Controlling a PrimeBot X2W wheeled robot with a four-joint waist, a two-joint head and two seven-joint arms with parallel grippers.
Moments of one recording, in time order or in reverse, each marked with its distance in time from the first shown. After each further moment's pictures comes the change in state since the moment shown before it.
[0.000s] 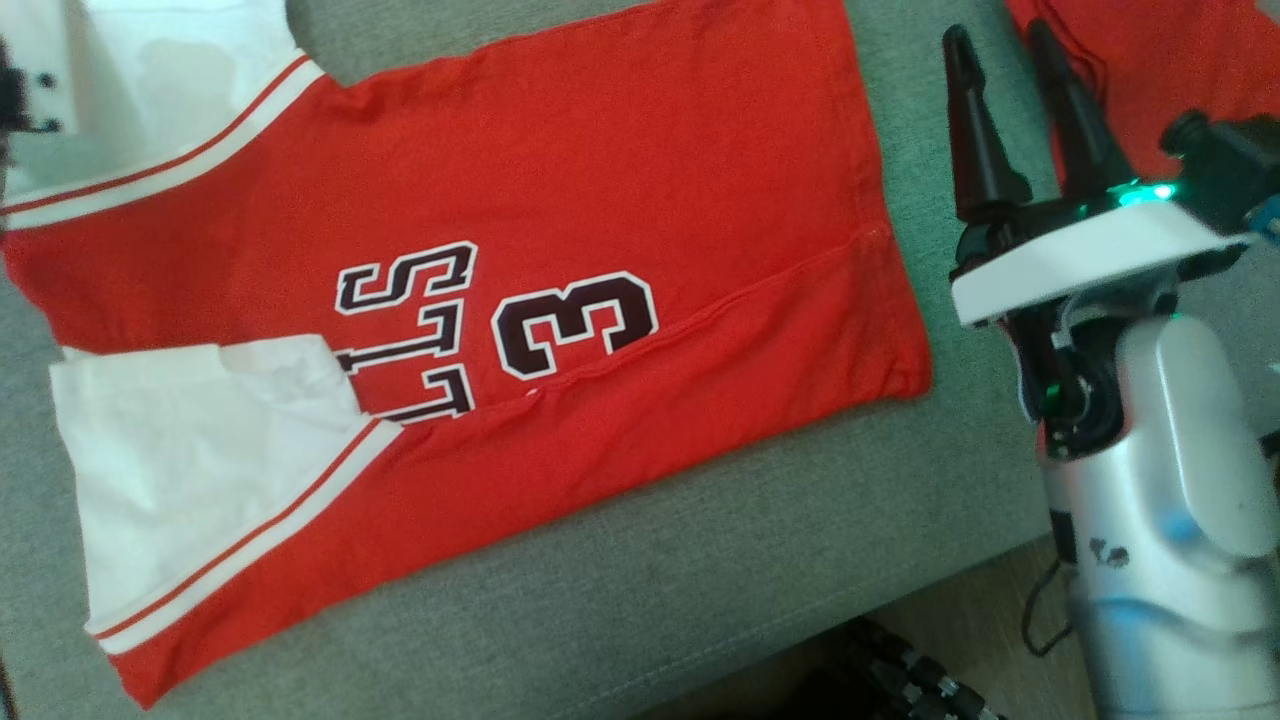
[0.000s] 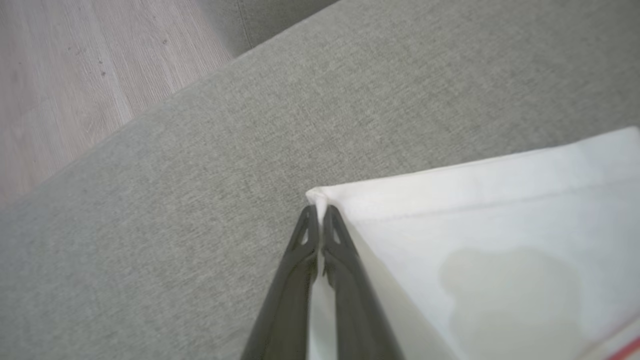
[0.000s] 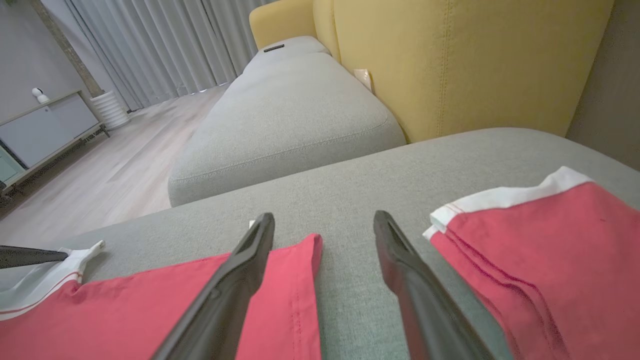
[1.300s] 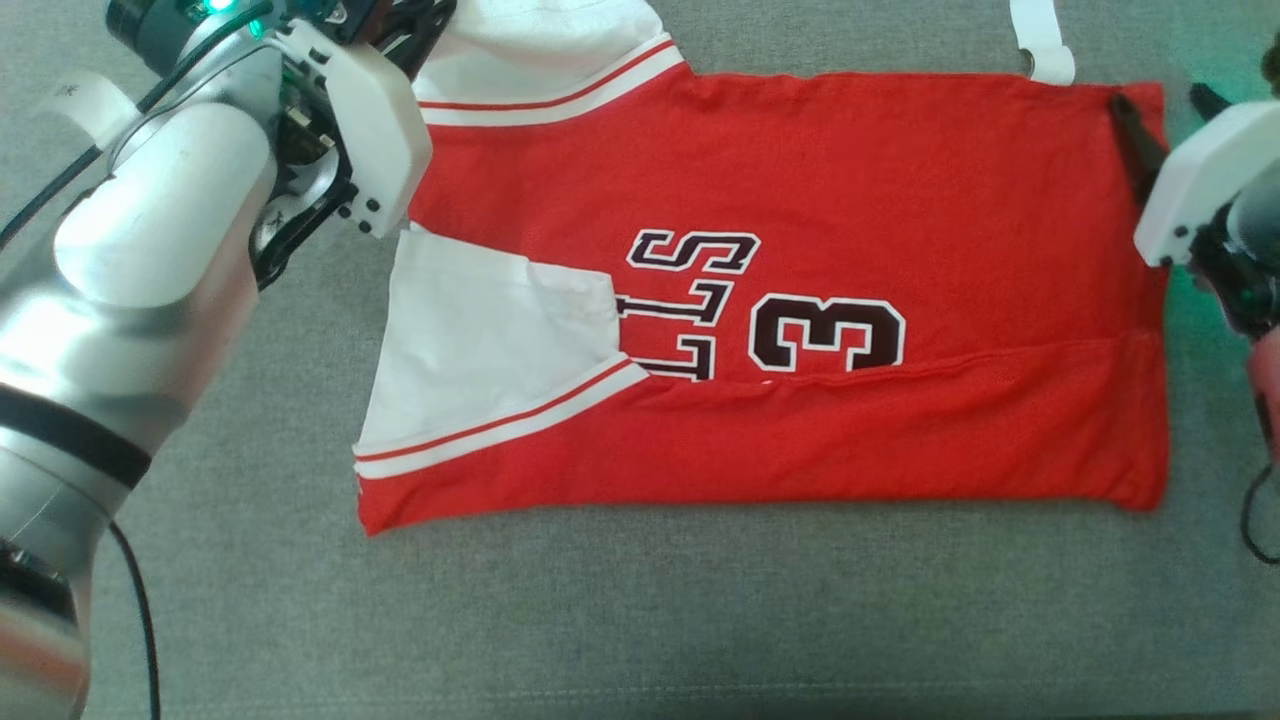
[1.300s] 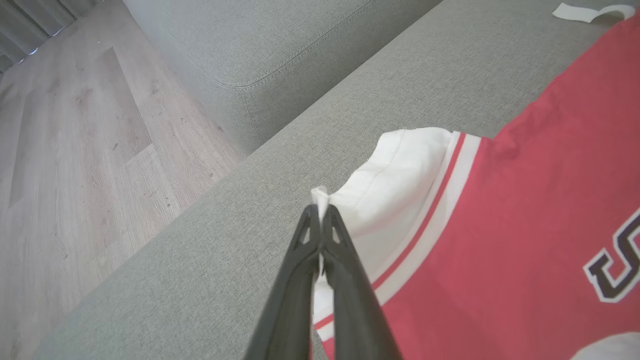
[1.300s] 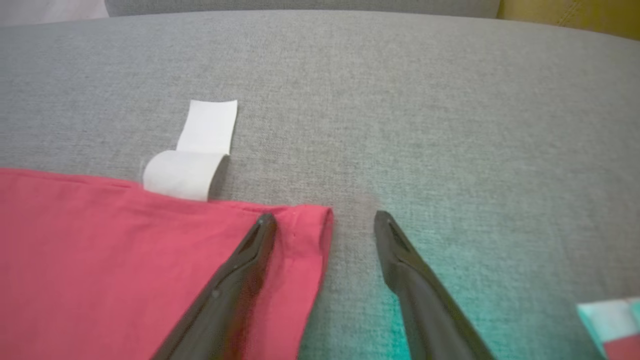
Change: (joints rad) left arm 0.123 -0.105 -0.293 -0.352 0.005 -0.001 -0.463; right arm -0.327 -0.348 0.135 0.648 0.018 0.000 0.248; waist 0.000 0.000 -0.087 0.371
